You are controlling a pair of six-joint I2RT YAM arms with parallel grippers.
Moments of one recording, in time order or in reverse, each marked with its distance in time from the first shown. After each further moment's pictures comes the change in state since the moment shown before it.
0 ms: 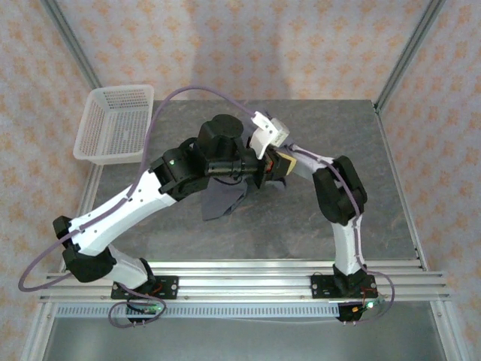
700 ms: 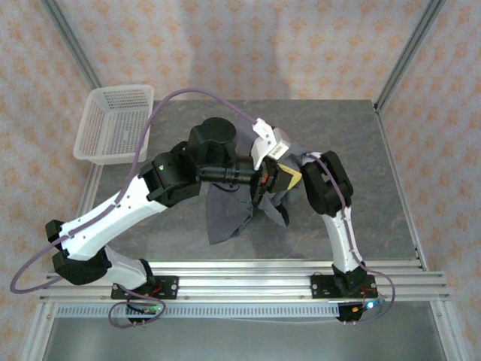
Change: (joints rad) left arm -0.058 -0.035 0.032 -0.009 0.141 0.041; right arm -0.009 0.150 0.163 -0.375 -0.015 -0.232
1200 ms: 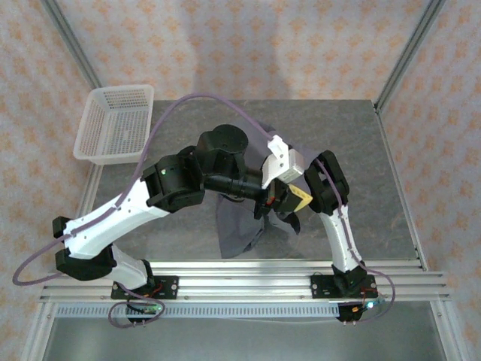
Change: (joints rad) left arm -0.117 0.057 0.142 -0.124 0.031 0.127; right arm 0.002 0.047 0.087 -0.039 0.035 -0.106
